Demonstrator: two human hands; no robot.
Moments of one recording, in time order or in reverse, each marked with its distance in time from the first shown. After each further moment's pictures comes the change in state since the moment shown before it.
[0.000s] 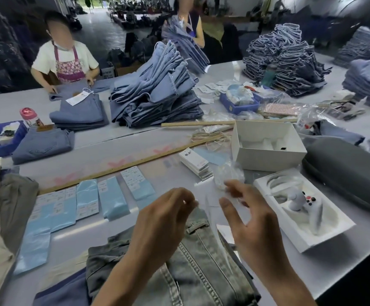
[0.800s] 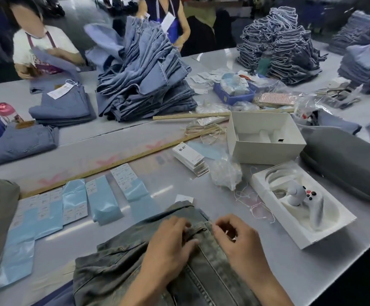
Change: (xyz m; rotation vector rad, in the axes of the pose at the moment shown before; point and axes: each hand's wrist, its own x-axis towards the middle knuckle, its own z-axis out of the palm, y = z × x) left_hand -0.037 -0.060 0.082 0.054 -0.519 -0.434; right_hand -0.021 0.086 0.047 0.062 -0.168 0.359
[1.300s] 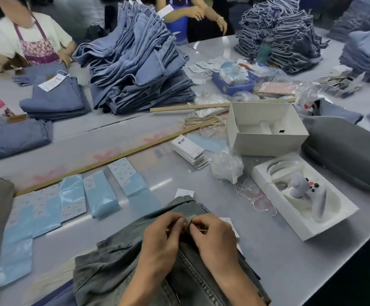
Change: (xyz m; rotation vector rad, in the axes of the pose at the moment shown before) left_hand -0.005 -0.014 -0.001 -0.443 0.247 -0.083; right_hand 0.008 -0.003 0.062 -0.261 0.028 0.024
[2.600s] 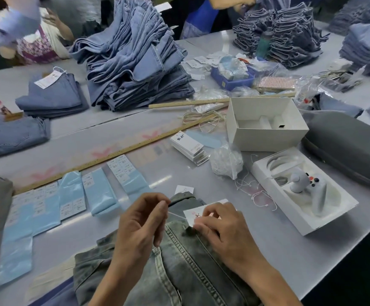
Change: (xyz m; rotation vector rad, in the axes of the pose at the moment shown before) left_hand -0.003 0.033 -0.044 -0.669 0.010 0.016; right_hand 0.004 0.016 -0.041 -0.159 -0.207 -0.314
